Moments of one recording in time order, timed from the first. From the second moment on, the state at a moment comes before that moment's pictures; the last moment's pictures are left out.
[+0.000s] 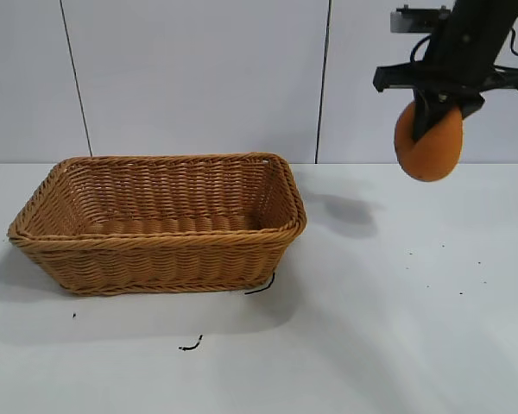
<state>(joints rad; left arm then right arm) -0.03 0.00 -0.50 -0.05 1.07 0.00 0.16 2.05 -1.81 0.03 1.05 0.05</state>
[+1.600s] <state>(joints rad) -0.03 0.00 -0.50 -0.05 1.07 0.00 0.61 2.38 -2.17 0.09 0.95 0.08</state>
